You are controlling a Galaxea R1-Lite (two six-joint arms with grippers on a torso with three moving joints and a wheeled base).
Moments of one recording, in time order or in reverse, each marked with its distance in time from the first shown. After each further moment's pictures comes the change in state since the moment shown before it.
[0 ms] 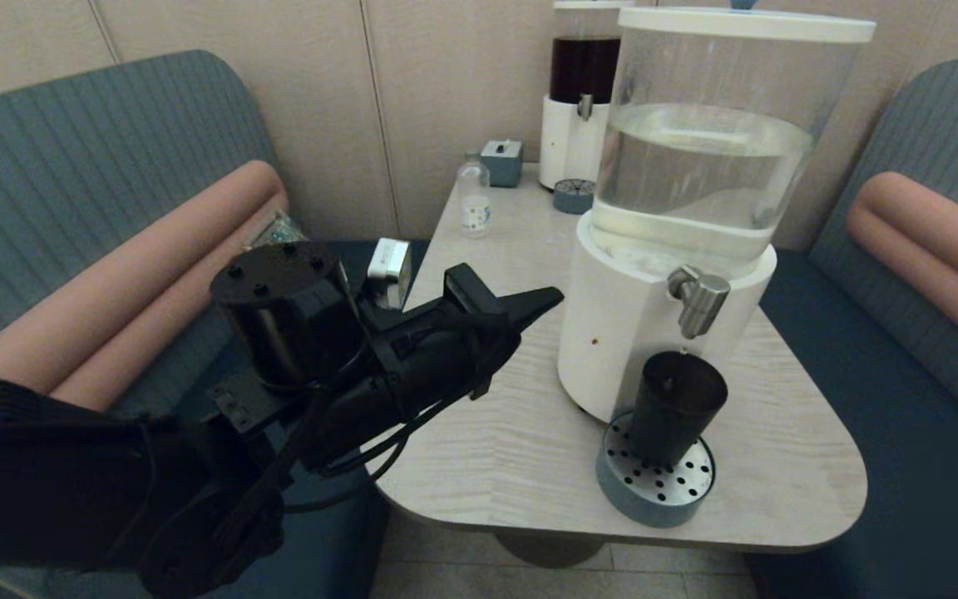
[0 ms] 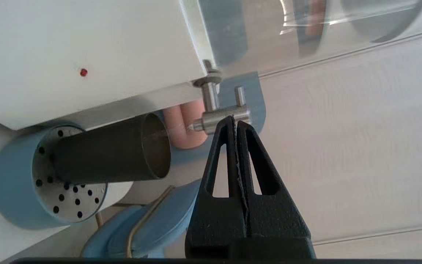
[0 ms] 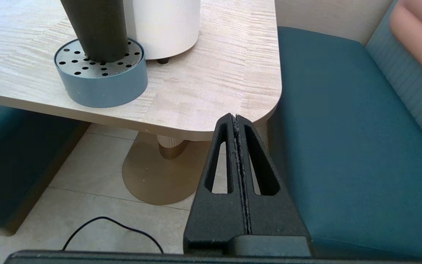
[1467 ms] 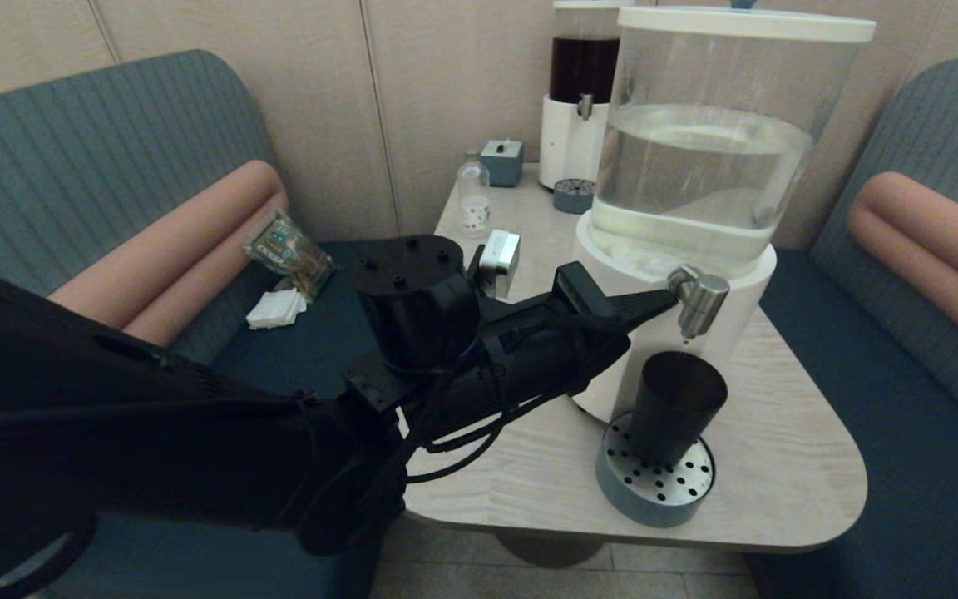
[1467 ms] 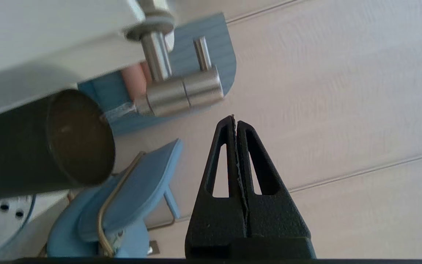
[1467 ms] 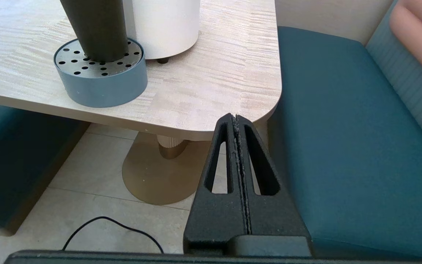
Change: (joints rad) left arm -0.097 0.181 -0.253 -0.001 -0.132 -0.014; right arm 0.000 0.000 0.000 0.000 0.000 0.000
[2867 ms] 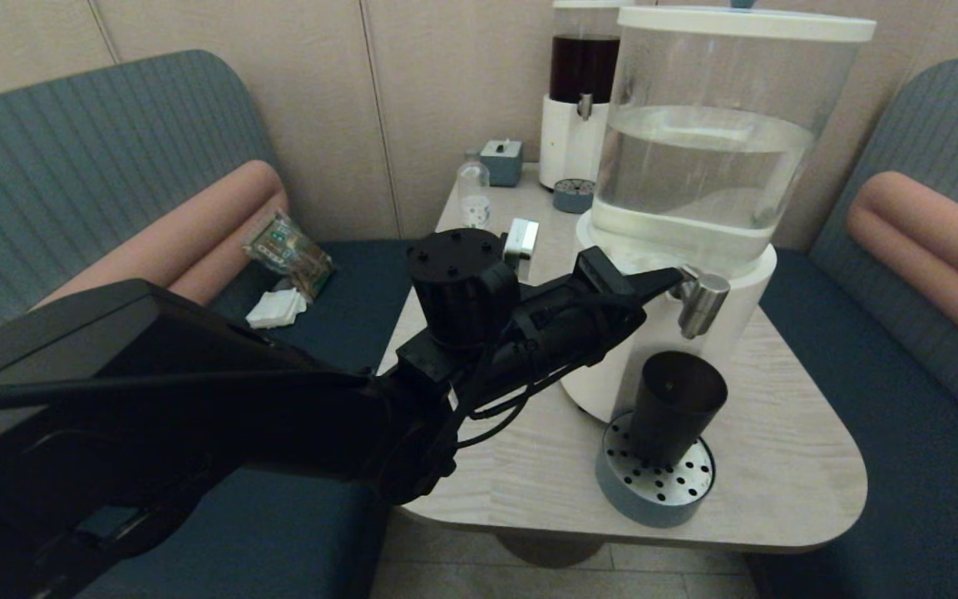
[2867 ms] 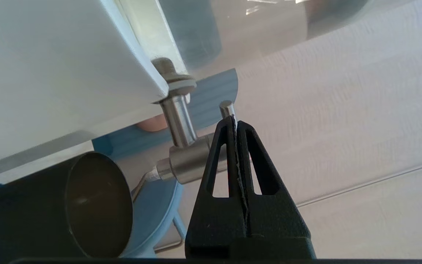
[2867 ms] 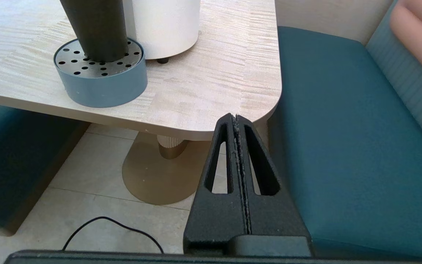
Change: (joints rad) left arm 0.022 0.137 -0.191 0.009 0.009 0.018; right arm 0.000 0.000 0.000 0.000 0.000 0.000
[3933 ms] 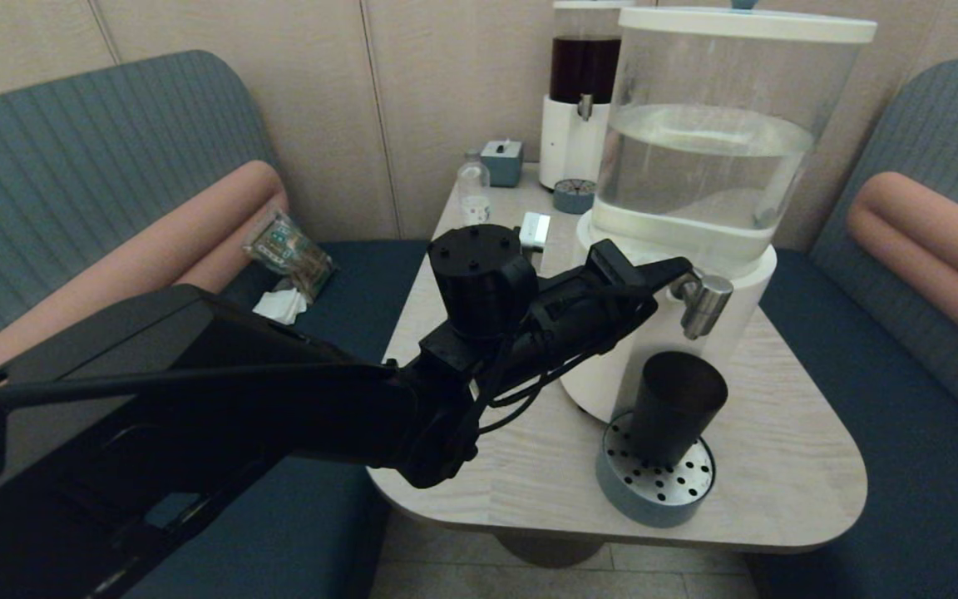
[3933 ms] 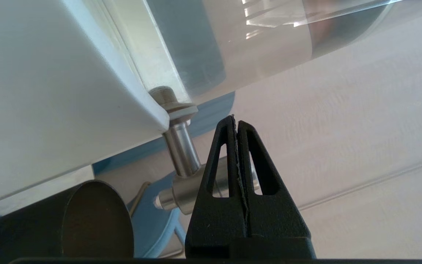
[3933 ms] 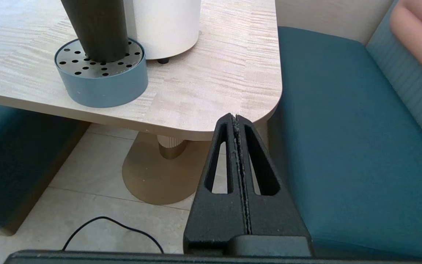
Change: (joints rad) left arm -0.002 0.066 -0.106 0.021 -0.001 0.011; right arm 0.000 0.000 0.000 0.000 0.000 0.000
